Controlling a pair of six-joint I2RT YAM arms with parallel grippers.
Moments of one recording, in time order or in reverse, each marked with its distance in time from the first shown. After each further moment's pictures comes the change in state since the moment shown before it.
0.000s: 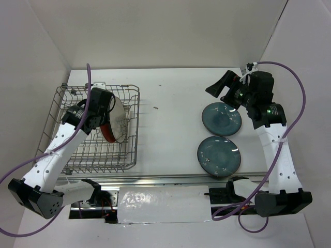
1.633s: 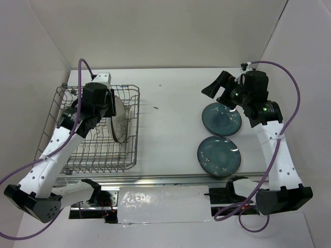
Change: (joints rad) left arm -0.010 -0.040 0.019 0.229 0.231 0.078; right arm 0.048 0.026 0.000 0.000 0.011 -0.002
